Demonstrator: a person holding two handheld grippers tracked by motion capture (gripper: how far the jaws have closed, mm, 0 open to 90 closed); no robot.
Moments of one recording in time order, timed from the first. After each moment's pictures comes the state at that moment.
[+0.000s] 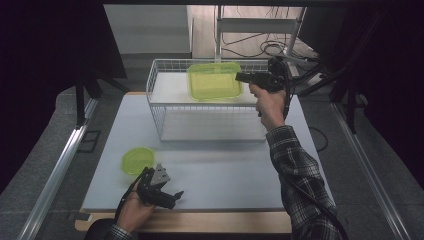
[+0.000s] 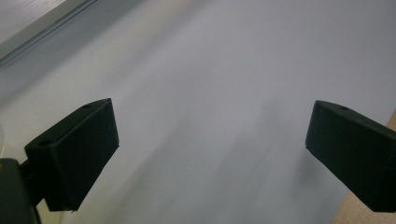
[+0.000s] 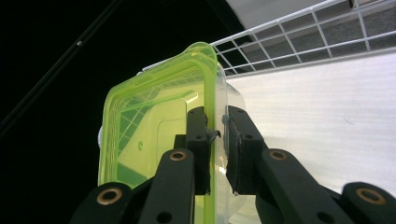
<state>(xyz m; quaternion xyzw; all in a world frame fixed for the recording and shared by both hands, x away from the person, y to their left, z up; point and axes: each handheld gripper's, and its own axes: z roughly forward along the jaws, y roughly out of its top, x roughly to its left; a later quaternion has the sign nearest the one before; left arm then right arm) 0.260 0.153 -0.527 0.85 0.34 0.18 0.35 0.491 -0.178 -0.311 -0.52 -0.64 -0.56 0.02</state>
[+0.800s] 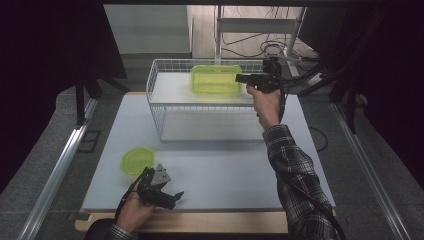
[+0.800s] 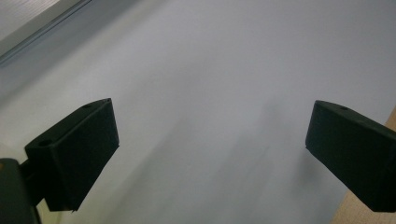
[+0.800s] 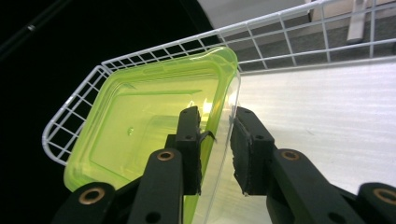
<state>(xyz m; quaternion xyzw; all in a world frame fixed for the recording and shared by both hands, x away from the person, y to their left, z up) 0.260 0.152 -0.528 0.86 0.34 0.18 0.35 0.501 -0.170 -0.319 -0.52 -0.67 -0.52 -0.05</state>
